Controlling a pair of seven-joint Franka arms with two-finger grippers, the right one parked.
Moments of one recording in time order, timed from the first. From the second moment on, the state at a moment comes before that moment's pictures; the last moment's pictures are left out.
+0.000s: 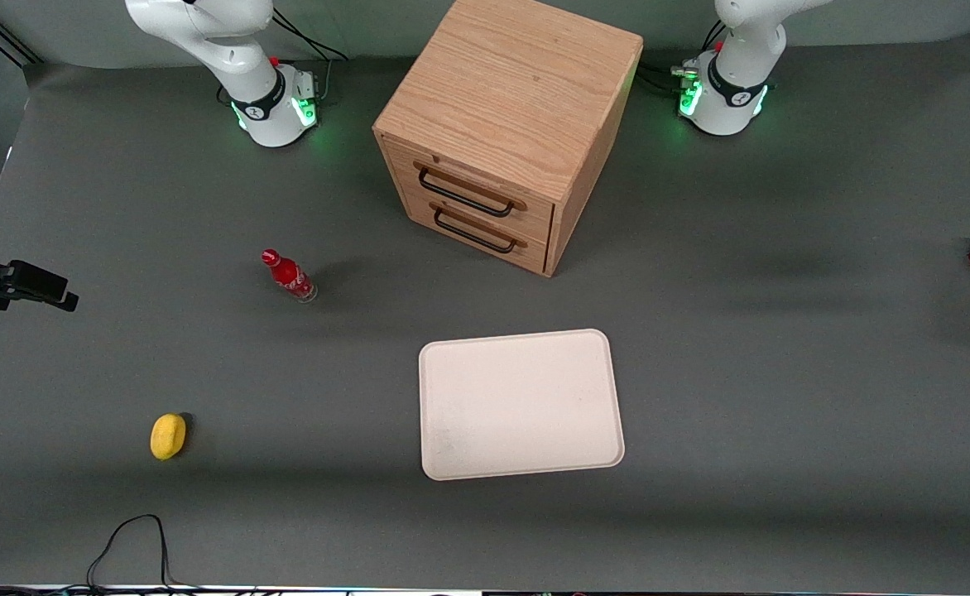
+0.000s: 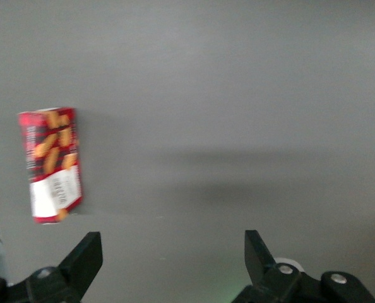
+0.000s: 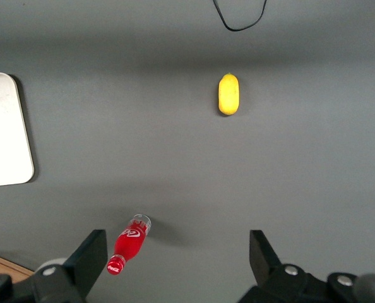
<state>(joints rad) 0.43 0.12 0.02 -1.61 0.05 1.65 0.42</state>
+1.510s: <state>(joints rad) 0.79 0.57 0.01 -1.51 0.07 2.00 0.75</state>
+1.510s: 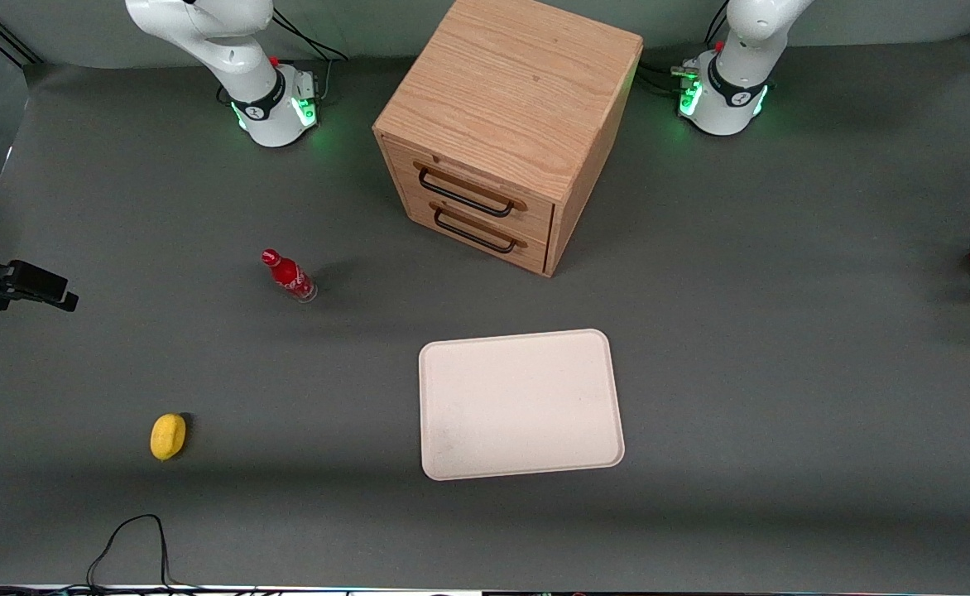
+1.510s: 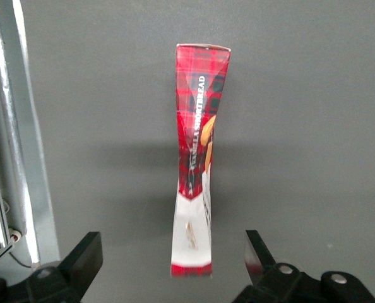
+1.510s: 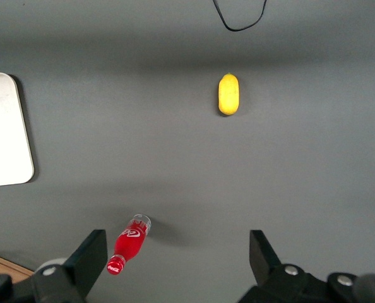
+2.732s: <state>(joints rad) 0.79 0.66 -0.01 -1.56 0.04 2.15 0.75</state>
